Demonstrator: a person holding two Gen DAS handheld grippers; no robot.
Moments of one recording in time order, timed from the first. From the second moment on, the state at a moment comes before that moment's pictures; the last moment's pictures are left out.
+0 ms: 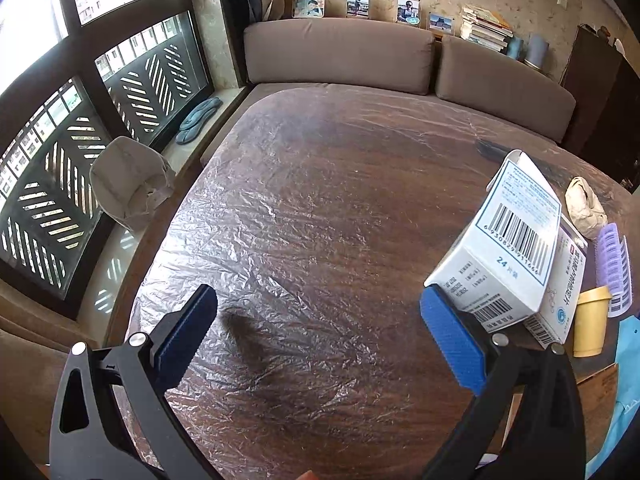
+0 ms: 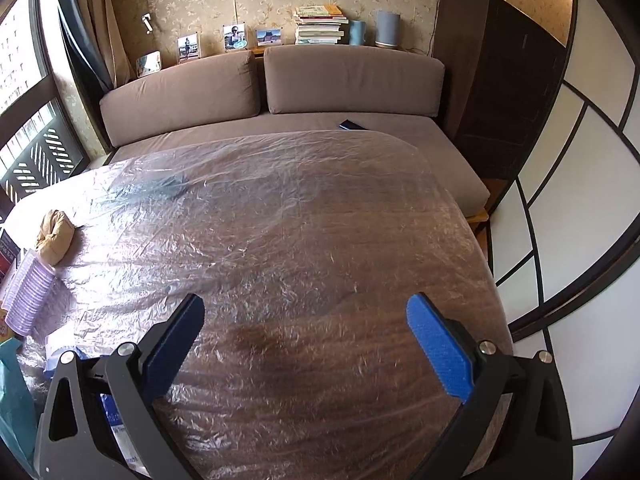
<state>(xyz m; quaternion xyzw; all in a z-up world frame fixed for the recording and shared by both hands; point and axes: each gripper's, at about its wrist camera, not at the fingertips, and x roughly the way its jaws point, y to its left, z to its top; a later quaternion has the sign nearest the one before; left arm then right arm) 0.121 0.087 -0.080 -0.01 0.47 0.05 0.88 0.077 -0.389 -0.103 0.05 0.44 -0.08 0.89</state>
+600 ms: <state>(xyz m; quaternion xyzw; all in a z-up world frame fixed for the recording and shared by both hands) 0.126 0.083 -0.083 -0.02 0.46 0.05 0.88 0.084 -0.378 -0.112 0.05 0.46 -0.08 0.88</state>
